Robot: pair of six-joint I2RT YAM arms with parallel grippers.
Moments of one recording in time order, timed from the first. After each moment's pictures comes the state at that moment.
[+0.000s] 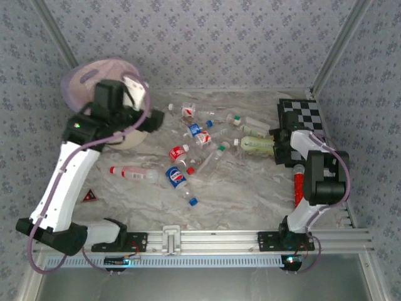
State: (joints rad) left arm -0.46 1.25 1.59 -0.96 0.02 0.01; right arm -0.04 1.72 1.08 -0.53 -0.02 1.38
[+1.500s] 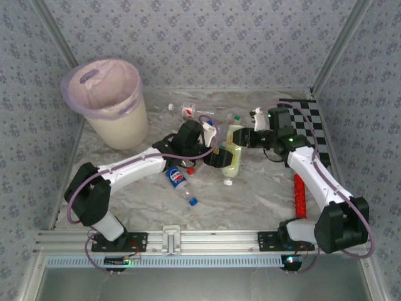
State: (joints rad) left arm -0.84 1.59 1.14 -0.13 0.42 -0.47; right arm 0.25 1.28 1.02 -0.44 -0.61 0.31
